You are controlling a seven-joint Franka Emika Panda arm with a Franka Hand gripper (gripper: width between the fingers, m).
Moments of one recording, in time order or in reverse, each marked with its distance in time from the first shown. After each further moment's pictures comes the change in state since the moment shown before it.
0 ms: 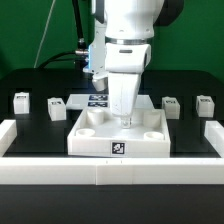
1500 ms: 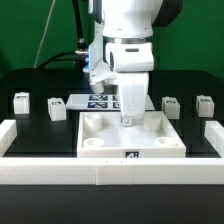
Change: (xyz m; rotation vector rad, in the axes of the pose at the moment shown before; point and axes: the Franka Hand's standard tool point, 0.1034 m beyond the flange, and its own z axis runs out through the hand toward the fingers) arm -0.002 0.017 -0.003 -0.026 0.001 -0.230
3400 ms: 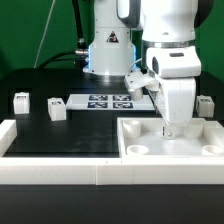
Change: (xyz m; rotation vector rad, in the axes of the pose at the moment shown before) arm 0.070 0.034 0.003 -0.006 0.029 0.005
